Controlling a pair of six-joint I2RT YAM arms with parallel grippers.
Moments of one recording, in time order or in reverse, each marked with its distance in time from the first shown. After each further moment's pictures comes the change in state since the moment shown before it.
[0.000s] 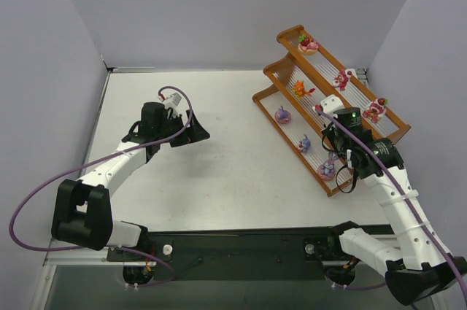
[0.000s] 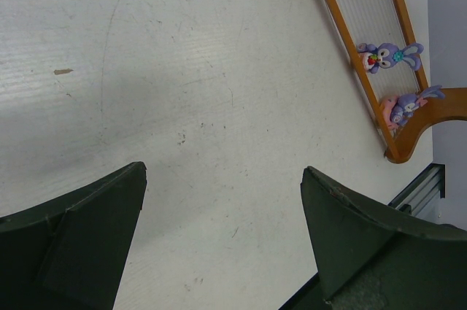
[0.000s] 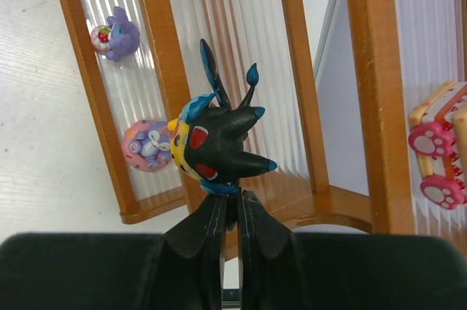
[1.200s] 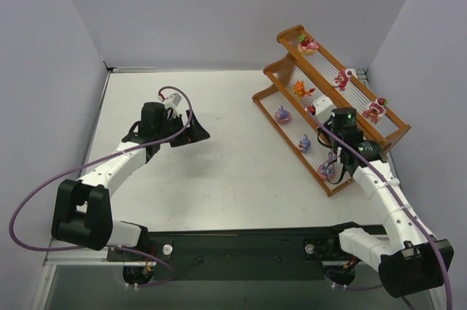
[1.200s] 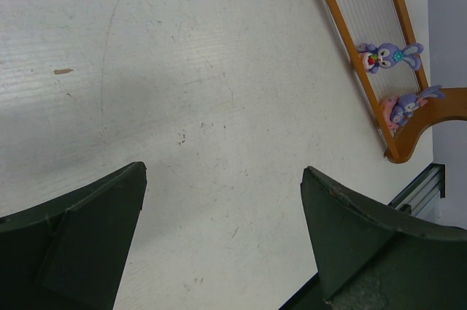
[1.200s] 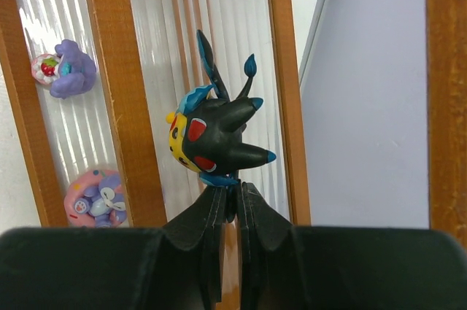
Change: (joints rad) left arm 0.000 0.000 0.000 0.000 0.000 0.000; right arm -0.135 0.054 -0.223 0.417 -0.074 -0.260
